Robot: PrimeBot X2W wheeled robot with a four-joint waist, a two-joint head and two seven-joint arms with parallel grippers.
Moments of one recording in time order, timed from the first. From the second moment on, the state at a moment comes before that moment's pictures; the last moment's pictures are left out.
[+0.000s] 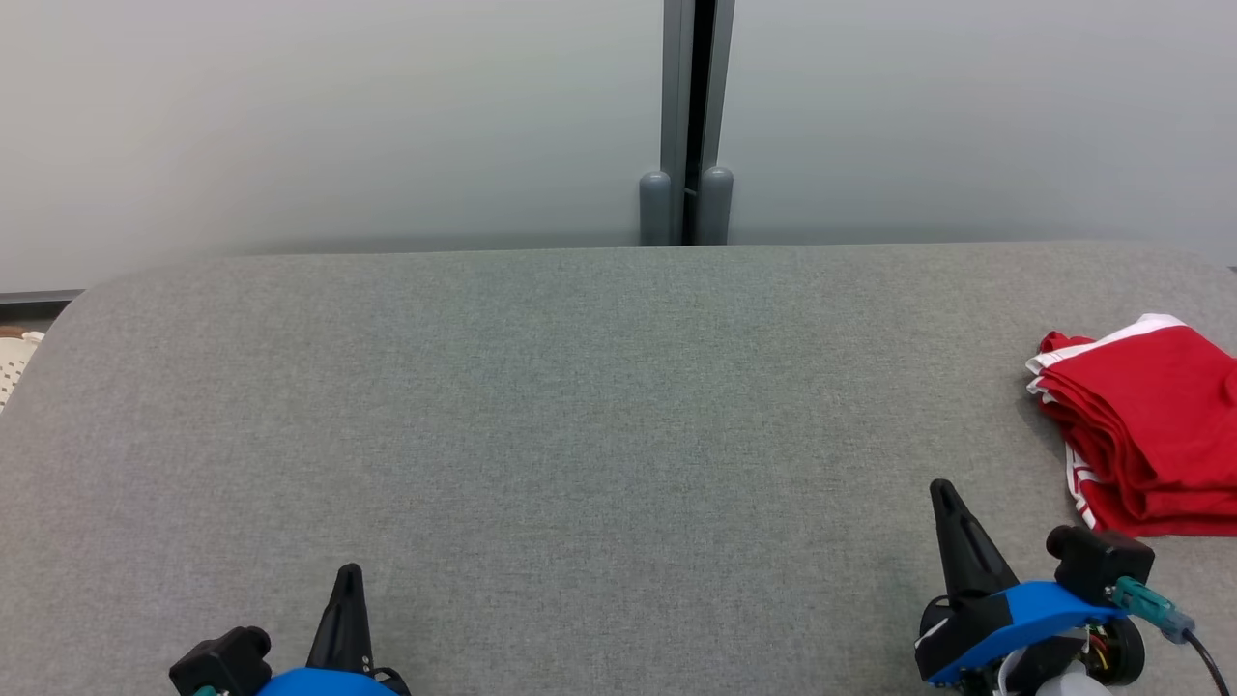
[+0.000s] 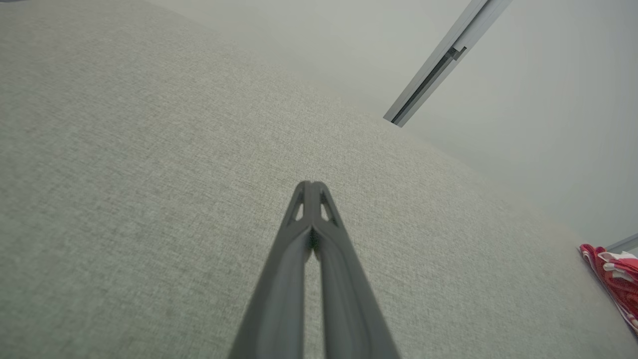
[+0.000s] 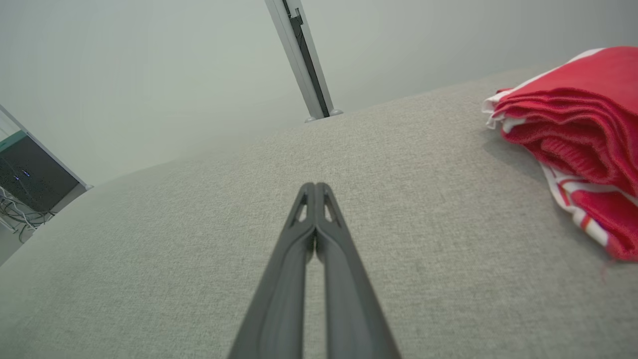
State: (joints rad) left arm 0.02 0.11 -0.17 0.38 -0.61 -0.02 -0.20; right arm -0.15 -0.05 0.03 0.46 0.36 0.13 -0.19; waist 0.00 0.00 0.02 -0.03
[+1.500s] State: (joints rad) left arm -0.04 0.08 -0.02 0.31 -1.14 -0.07 -0.04; right arm -0.13 -0.05 -0.04 0.35 1.01 0.13 -0.04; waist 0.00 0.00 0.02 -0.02
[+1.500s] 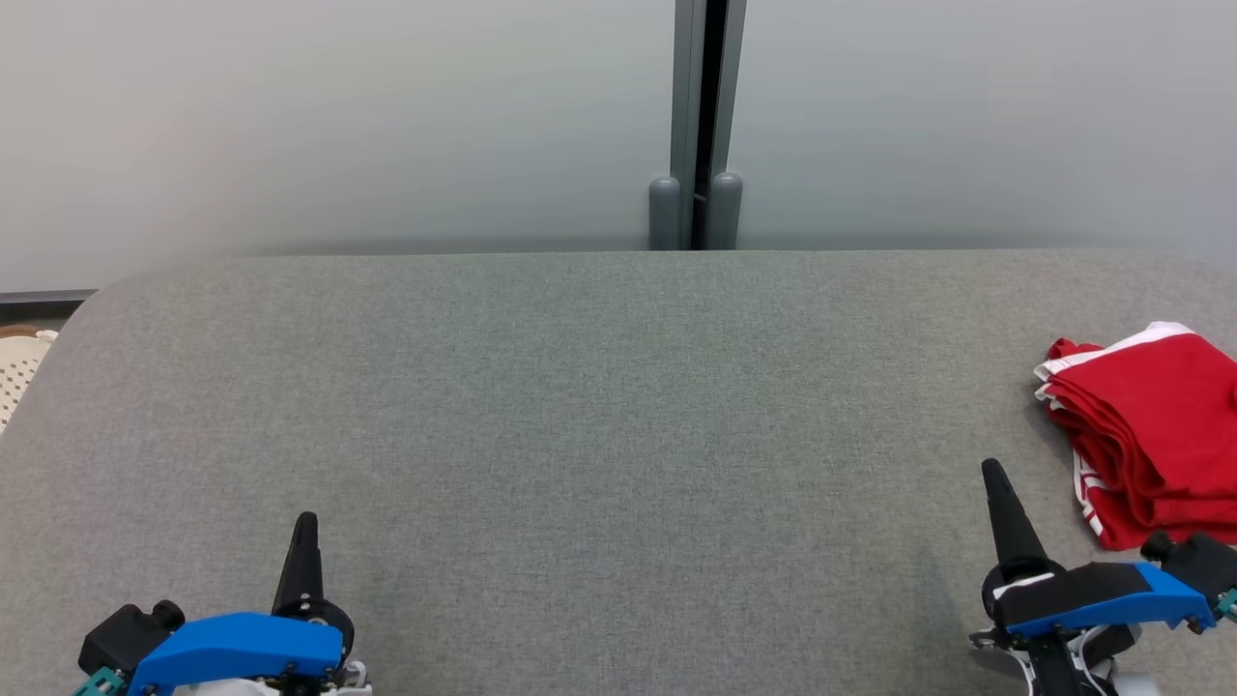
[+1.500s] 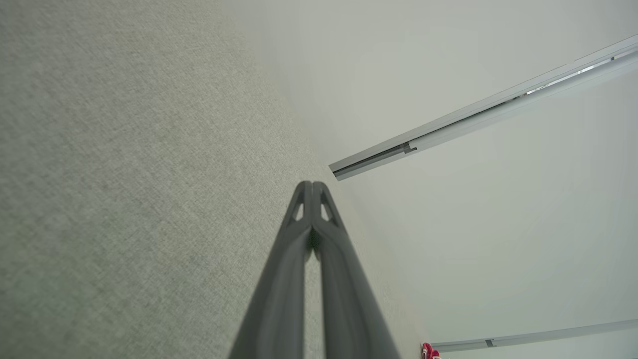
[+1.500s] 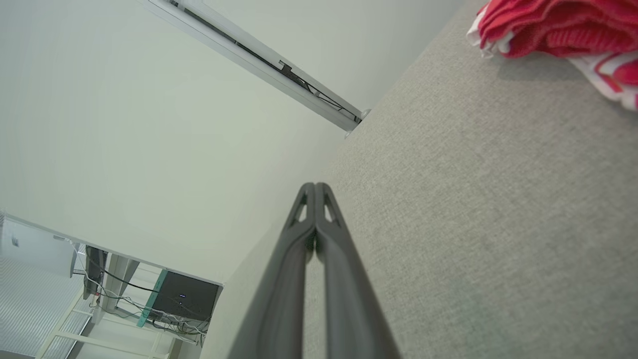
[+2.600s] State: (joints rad) left arm -0.08 0.06 0.05 0.28 -1.40 -0.11 0.05; right arm -0.12 -0.05 -0.08 0.29 1.34 0.13 0.05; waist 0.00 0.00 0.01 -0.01
